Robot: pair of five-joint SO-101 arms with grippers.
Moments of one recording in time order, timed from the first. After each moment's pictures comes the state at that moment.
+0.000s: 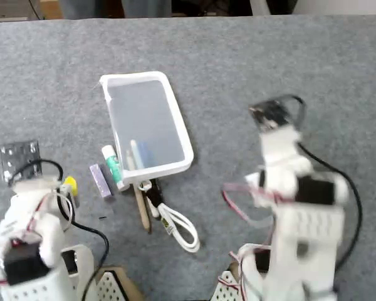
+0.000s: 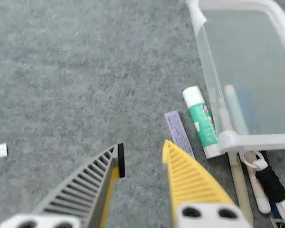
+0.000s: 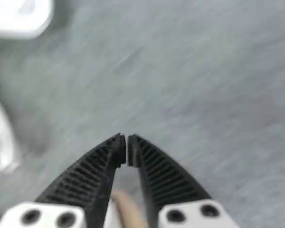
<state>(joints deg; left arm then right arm) -20.9 -81.8 55.2 86.1 -4.5 3.8 -47.3 34.9 95.1 23.0</state>
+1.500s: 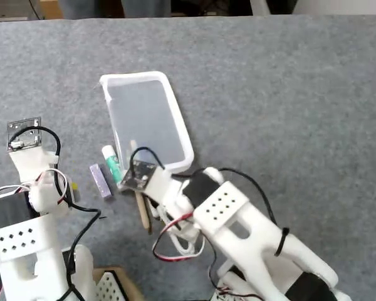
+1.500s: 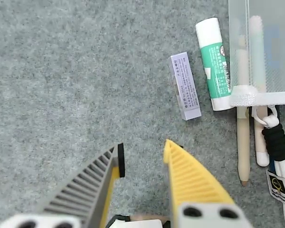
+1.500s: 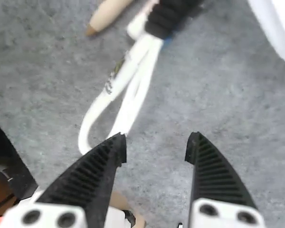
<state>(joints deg) -21.9 -61.5 48.6 89.6 -4.5 -44.6 -32.9 50.6 80.1 20.9</state>
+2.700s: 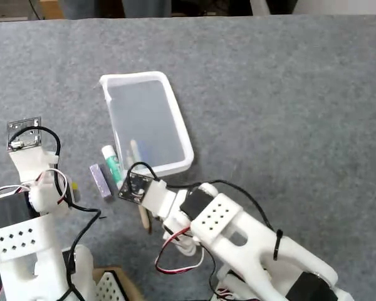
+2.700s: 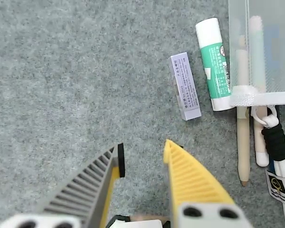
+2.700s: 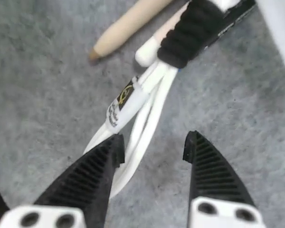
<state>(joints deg) -21.9 -61.5 48.6 89.6 -4.5 -47.1 -33.1 61.8 64.1 19.7</state>
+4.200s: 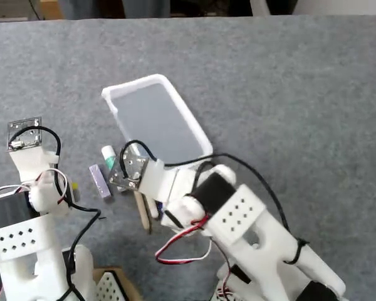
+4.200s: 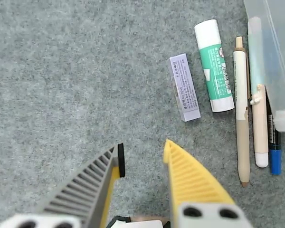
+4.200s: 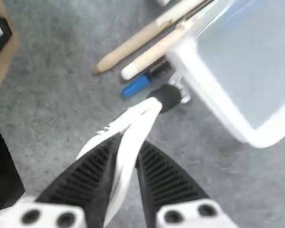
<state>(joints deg) -21.9 -61.5 48.6 89.5 -4.9 -45.5 -38.6 34.4 87.4 26.5</state>
